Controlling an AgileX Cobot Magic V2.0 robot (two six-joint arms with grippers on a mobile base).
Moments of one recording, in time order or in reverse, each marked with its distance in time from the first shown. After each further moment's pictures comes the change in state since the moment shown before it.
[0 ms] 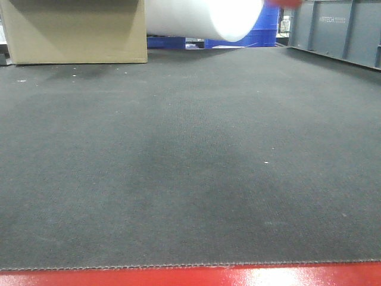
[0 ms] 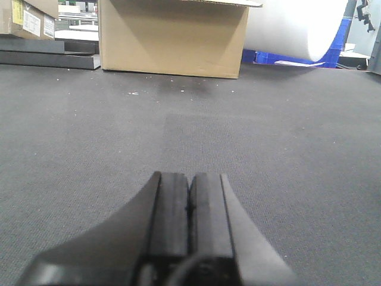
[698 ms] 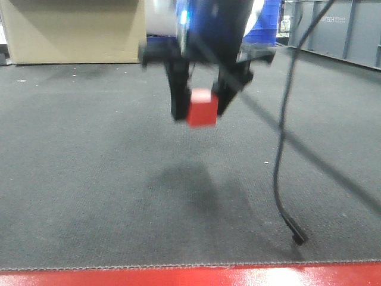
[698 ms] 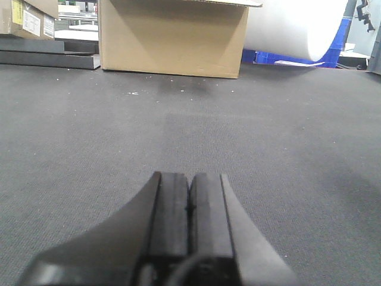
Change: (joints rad) left arm 0.000 0.000 0.000 0.000 0.000 0.000; right arm 0.087 0.592 -0.311 -0.204 0.036 0.417
